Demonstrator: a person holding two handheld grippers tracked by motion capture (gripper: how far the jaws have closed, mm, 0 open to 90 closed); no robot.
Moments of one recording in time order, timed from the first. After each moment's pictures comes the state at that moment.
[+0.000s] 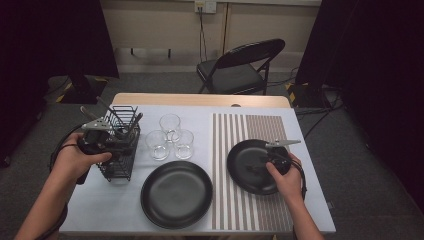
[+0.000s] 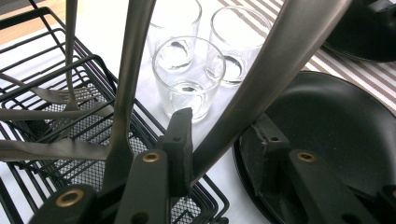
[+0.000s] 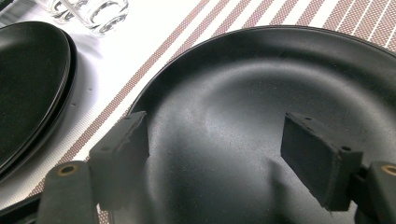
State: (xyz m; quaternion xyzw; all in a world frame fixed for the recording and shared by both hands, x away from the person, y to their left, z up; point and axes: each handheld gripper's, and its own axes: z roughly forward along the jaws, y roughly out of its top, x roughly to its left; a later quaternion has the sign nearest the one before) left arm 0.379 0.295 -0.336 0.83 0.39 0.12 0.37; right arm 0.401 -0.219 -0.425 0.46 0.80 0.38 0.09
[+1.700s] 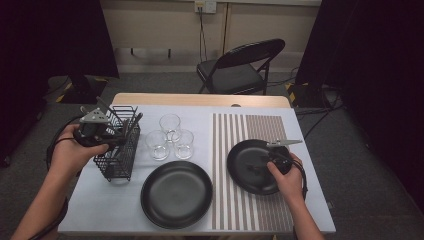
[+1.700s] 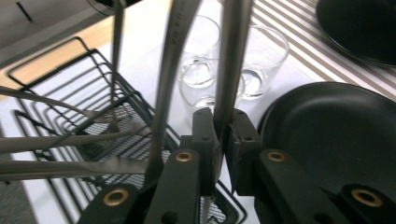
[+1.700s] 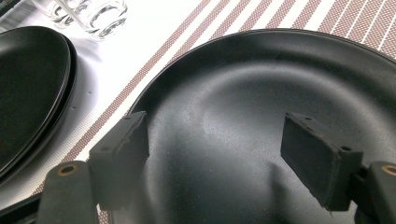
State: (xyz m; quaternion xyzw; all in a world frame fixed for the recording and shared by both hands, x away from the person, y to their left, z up) left arm 0.381 0.294 -0.306 0.83 0.39 0.18 0.35; right arm 0.400 -0.221 -0.423 0.46 0.79 0.39 0.09
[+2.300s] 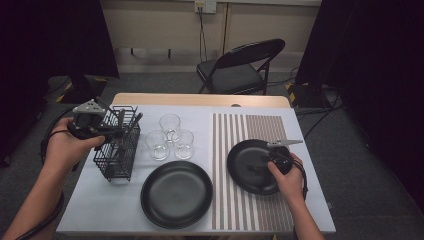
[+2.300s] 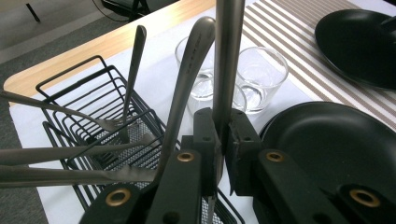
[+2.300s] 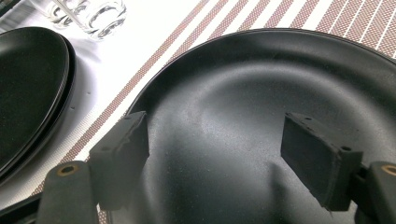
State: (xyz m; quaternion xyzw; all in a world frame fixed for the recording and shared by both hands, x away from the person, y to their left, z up) left arm 0.384 0.295 -0.284 0.82 0.40 0.18 0.36; right arm 0.401 -0.222 -0.424 0.46 0.79 0.39 0.09
